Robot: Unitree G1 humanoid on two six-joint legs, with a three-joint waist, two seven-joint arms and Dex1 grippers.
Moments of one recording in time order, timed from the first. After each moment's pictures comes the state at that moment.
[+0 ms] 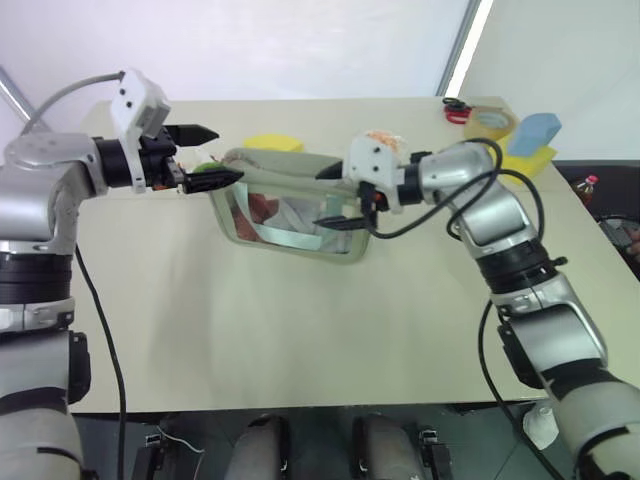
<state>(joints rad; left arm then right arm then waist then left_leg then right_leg) -0.90 0.84 0.06 0.19 -0.37 0.60 -1.13 -1.07 -0.47 0.31 0.25 0.09 0.27 1.14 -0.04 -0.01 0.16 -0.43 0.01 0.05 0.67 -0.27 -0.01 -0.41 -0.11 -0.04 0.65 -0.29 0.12</state>
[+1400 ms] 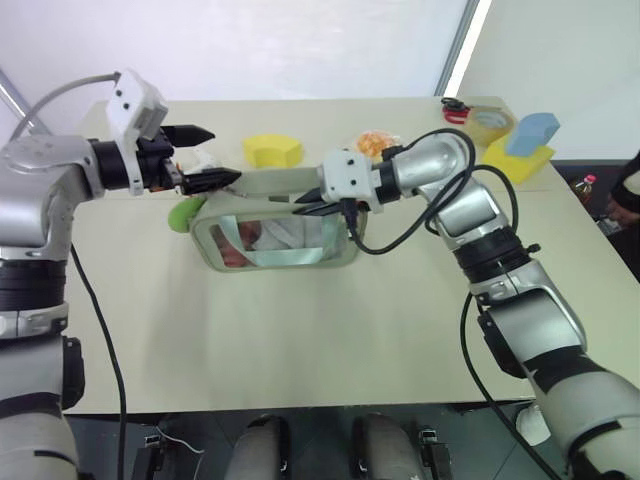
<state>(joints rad) -0.87 0.86 0.07 0.13 -0.40 0.62 -1.09 -1.11 -0.41 0.34 0.39 0.02 0.01 1.26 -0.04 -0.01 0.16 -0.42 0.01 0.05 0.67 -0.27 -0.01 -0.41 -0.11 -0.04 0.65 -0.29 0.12</state>
